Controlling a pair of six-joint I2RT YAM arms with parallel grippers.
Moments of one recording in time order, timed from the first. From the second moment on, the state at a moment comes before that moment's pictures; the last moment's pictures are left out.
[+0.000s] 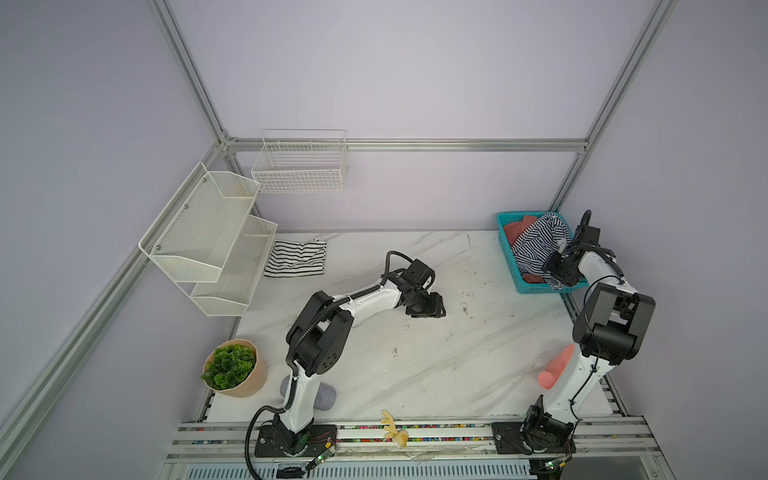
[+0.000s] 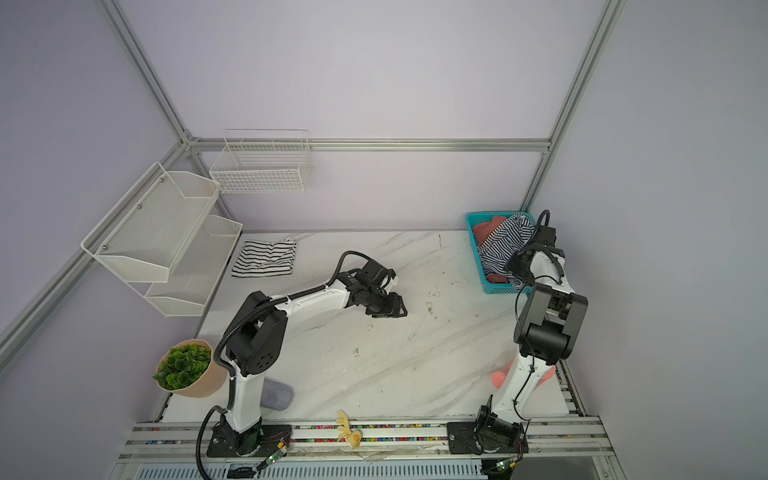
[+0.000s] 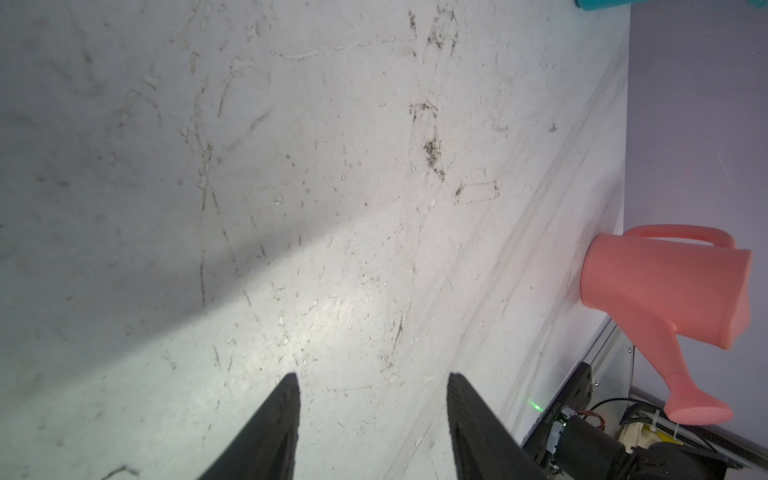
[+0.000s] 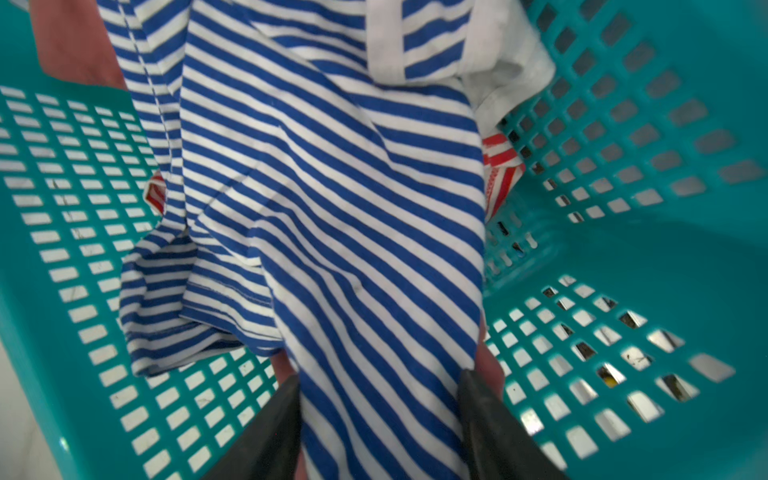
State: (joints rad) left arm -0.72 2.05 1.55 -0.52 0.38 -0.59; right arm -0.37 1.97 1.60 -0.67 -0.11 0.29
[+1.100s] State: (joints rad) left arm -0.66 1.96 1.62 -0.60 0.25 -0.51; right arm -0.11 1.55 1.72 -0.23 -0.72 0.62
